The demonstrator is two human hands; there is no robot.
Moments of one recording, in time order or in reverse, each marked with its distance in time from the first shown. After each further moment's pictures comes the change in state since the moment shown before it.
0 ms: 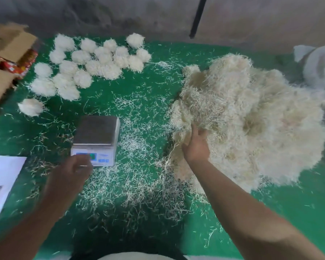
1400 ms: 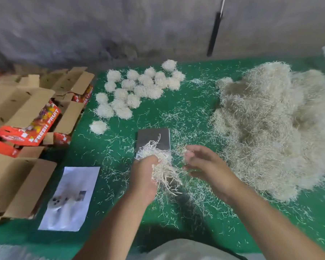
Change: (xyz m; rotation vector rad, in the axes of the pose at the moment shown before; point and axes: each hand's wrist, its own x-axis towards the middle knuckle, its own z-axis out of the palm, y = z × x) left_hand -0.040 0.034 -0.072 -1.011 -0.092 -0.480; right_hand -0.209 -0.200 -0.049 1.105 -0.553 0.020
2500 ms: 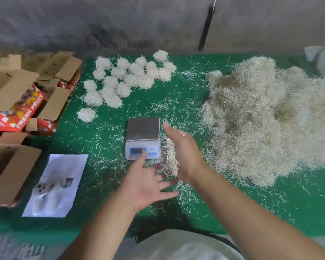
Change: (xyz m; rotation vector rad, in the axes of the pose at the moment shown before) left_hand -0.027 -0.030 -0.024 -0.173 -0.522 -0.563; right_hand -0.017 -0.032 0.074 0.176 0.097 0.009
